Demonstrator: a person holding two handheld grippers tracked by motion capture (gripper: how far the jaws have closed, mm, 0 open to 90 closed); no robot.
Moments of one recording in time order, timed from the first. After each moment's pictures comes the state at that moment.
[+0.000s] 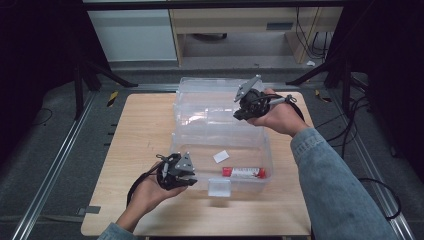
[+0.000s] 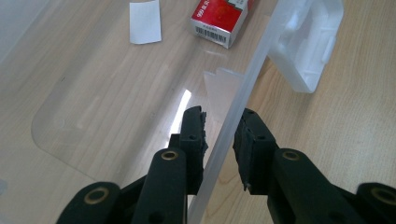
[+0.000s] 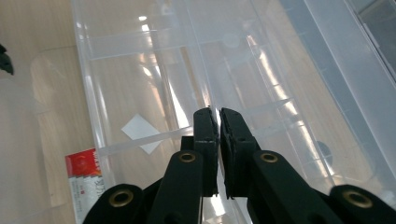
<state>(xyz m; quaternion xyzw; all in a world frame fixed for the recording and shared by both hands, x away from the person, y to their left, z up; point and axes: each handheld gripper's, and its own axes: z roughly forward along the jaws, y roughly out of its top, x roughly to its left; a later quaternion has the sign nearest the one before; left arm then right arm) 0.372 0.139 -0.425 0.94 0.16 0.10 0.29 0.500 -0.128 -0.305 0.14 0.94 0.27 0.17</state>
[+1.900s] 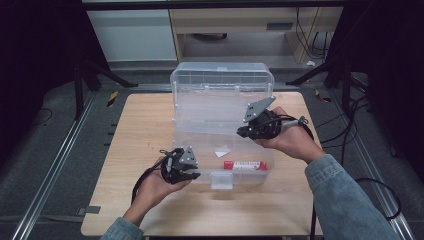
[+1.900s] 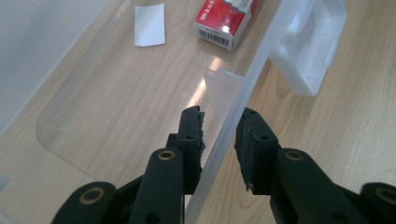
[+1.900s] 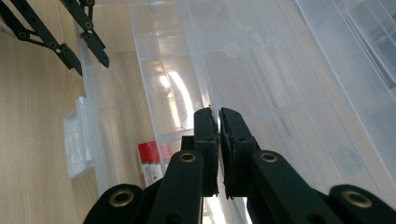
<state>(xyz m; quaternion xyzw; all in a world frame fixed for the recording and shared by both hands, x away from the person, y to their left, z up) 0.387 0.131 -0.426 0.93 0.18 0.11 0.29 0.442 -0.145 -0.314 0.12 0.93 0.32 0.17</state>
